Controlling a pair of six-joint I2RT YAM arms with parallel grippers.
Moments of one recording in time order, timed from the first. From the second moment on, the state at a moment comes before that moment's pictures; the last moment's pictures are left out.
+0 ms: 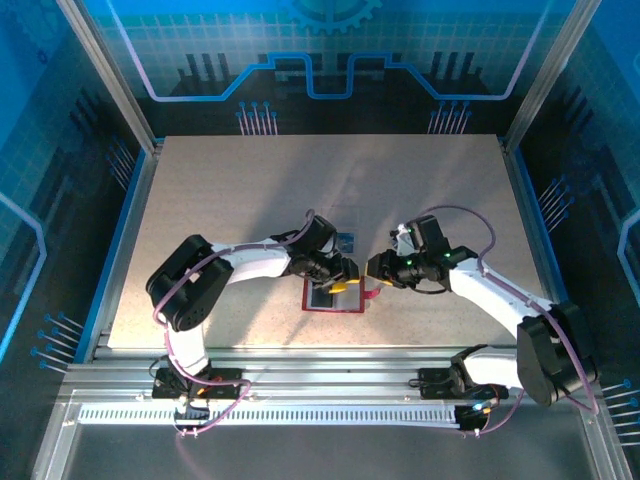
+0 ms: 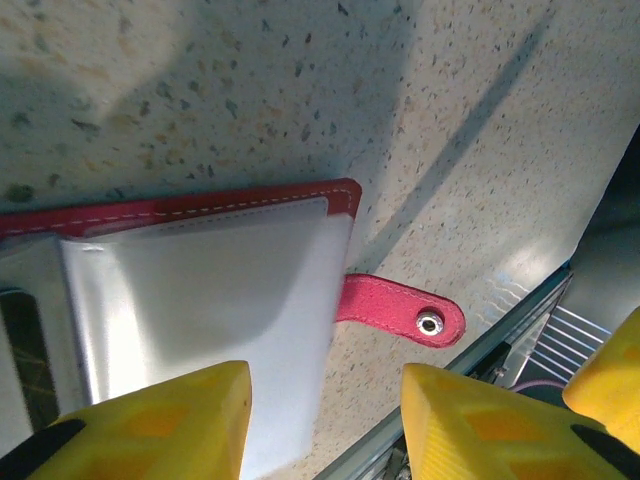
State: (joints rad) left arm -0.71 1.85 1.03 -0.17 0.56 -1.06; right arm 0.38 1.27 0.69 -0.41 -0.55 0.67
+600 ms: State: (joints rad) left arm -0.71 1.88 1.04 -0.15 0.57 -1.06; right arm 0.37 1.25 0.67 -0.42 -0.55 0.67
